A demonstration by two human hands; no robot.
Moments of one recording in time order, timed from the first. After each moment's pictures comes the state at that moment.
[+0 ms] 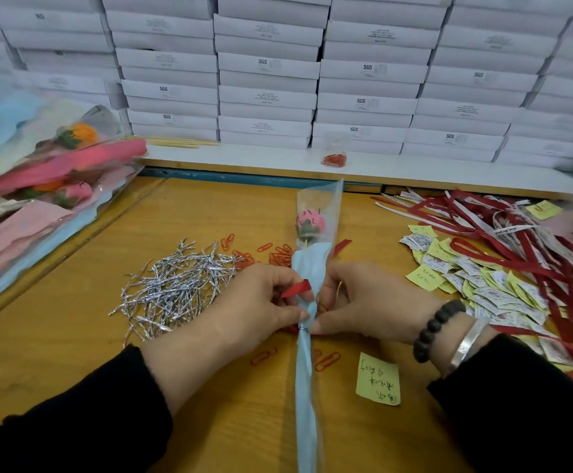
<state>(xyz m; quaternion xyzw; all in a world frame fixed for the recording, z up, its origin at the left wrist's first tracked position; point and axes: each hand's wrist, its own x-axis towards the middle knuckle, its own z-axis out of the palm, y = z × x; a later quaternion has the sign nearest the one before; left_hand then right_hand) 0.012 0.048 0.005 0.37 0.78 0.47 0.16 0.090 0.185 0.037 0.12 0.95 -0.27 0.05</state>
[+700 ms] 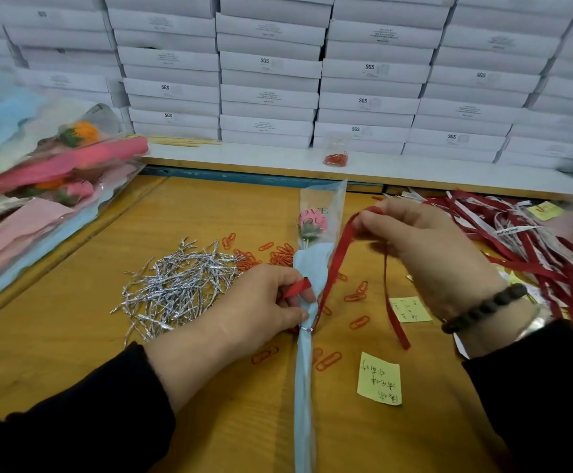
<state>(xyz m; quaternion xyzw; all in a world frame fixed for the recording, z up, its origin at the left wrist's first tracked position) 0.014 0.047 0.006 0.38 0.80 0.43 0.16 0.095 0.206 0.057 0.14 0.78 -0.58 -0.21</state>
